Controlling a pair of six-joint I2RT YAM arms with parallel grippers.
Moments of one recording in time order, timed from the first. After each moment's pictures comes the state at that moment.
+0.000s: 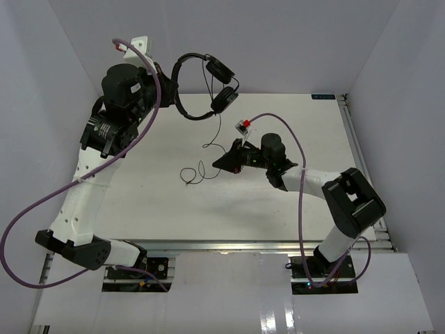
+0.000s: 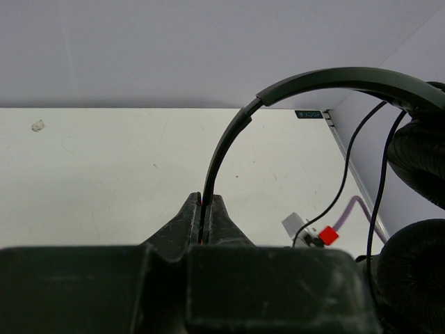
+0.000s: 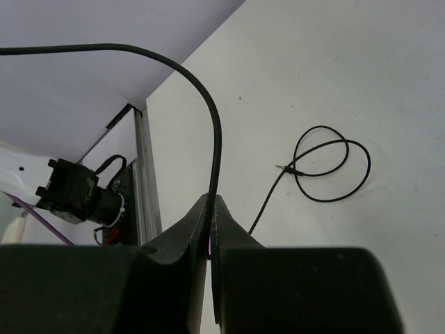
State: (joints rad) left arm -0.43 1.37 1.86 -0.62 -0.10 -0.33; right arm 0.63 1.68 0.85 0.74 -0.73 0.59
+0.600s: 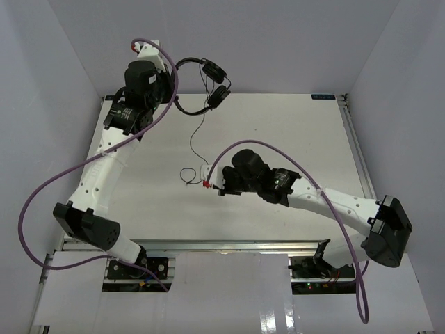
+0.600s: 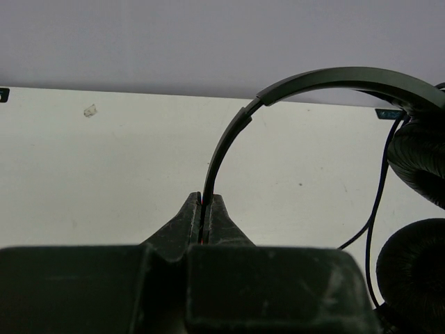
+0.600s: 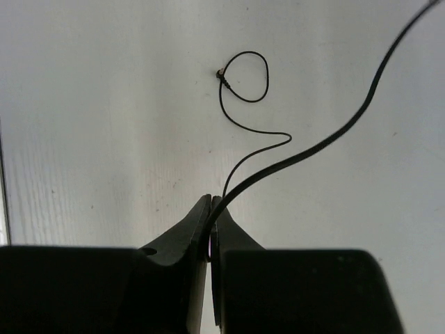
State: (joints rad) left arm -0.35 1.52 1.78 -0.50 -0.17 -0.26; right arm 1.01 1.37 1.06 -0.28 -0.14 -0.65
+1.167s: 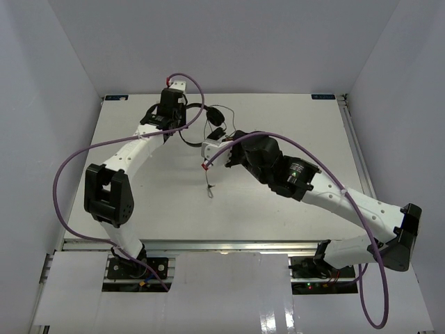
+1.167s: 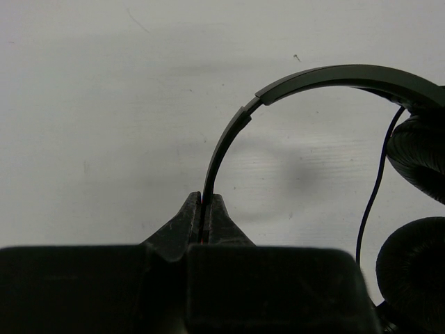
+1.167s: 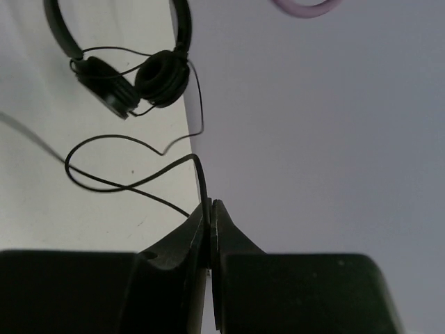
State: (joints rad) left arm -0.35 1.75 1.51 -0.38 -0.26 -0.13; right arm 1.06 1.31 1.32 -0.33 0.44 -1.10
